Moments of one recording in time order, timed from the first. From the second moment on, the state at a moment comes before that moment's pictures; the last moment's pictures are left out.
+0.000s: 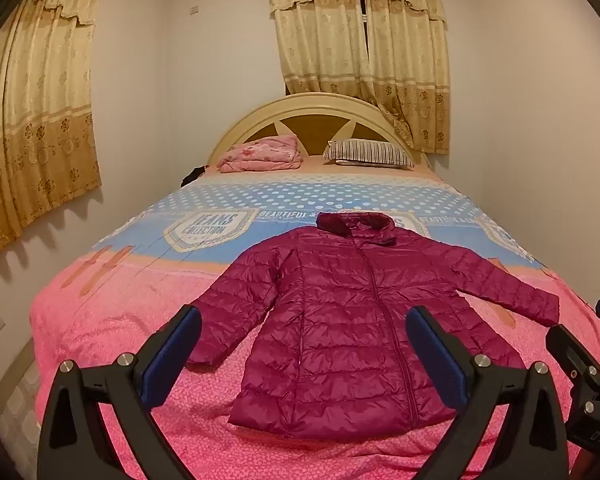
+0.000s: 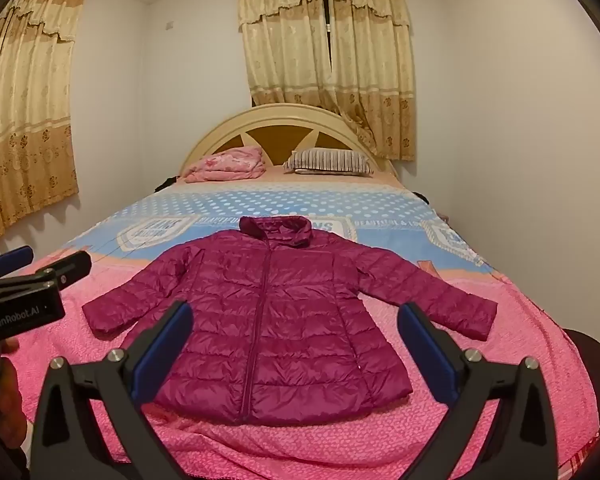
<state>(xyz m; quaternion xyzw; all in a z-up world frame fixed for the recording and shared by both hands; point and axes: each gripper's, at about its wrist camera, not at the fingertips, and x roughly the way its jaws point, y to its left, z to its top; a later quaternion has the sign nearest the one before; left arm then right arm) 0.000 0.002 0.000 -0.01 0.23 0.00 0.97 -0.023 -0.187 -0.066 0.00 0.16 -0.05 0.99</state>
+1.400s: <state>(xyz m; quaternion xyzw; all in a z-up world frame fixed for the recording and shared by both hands) 0.003 0.002 -0.005 0.00 0.23 0.01 0.97 -0.021 -0.180 -0.073 -0.01 0.16 -0.03 0.99</state>
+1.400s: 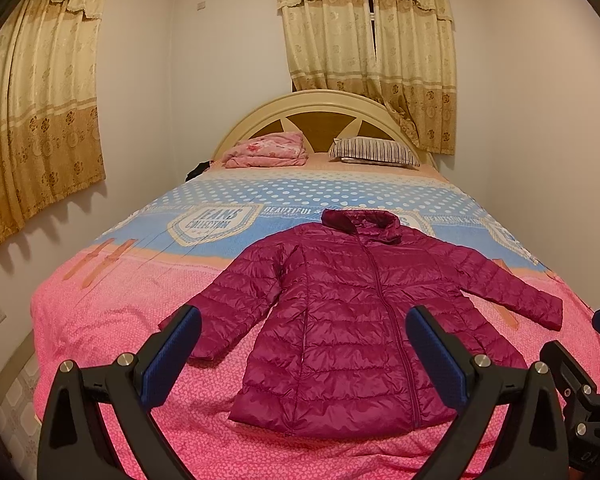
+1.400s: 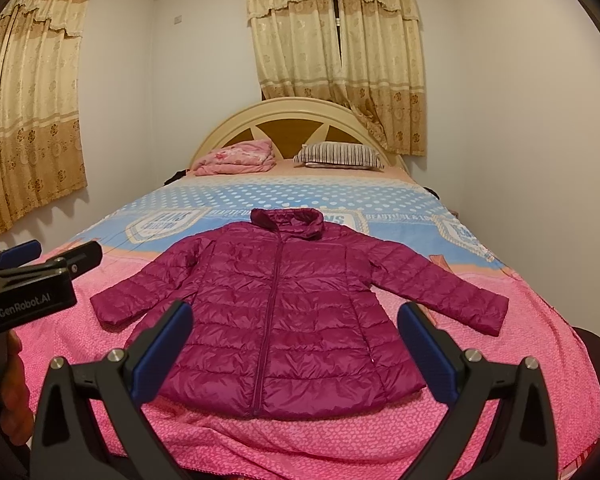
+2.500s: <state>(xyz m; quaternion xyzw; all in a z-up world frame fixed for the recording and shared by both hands) 0.005 0.003 -0.008 0.00 0.24 0.01 0.97 -0.021 -0.178 -0.073 -0.01 0.17 -0.02 0.99</state>
